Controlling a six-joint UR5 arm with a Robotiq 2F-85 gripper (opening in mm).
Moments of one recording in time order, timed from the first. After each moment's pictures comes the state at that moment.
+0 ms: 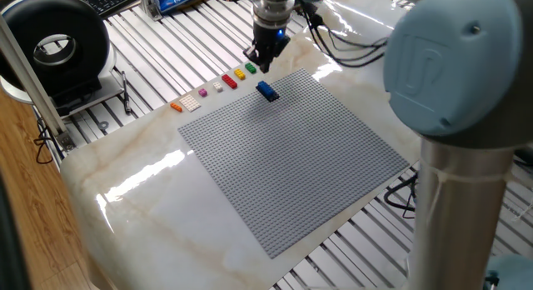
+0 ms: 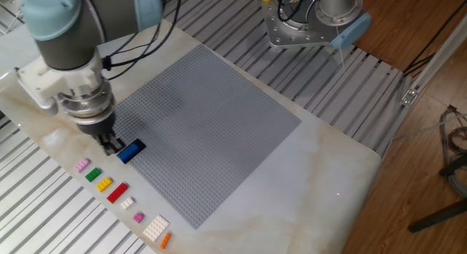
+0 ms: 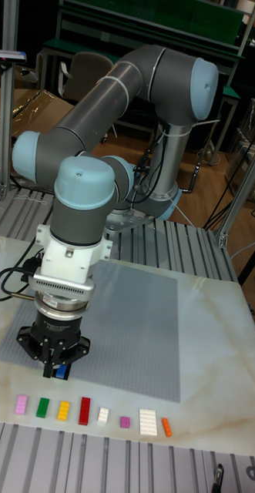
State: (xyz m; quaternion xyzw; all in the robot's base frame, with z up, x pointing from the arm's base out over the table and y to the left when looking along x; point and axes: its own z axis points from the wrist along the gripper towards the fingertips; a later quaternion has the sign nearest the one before) arm 0.696 -0.099 0.037 0.02 1.00 0.00 0.05
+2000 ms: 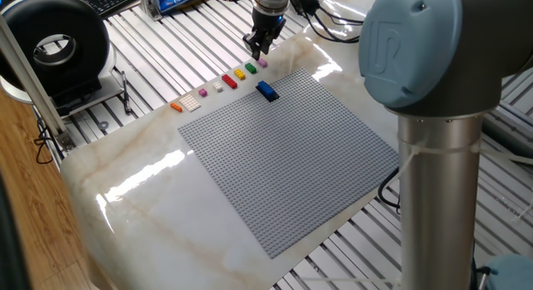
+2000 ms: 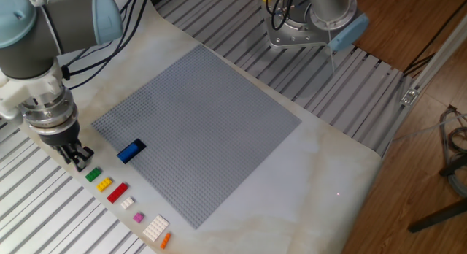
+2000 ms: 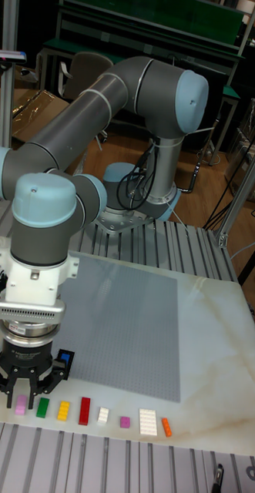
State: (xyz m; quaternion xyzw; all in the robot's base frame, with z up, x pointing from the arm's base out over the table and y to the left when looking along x) arm 0.748 -0.130 0.017 -0.04 0.99 0.01 0.09
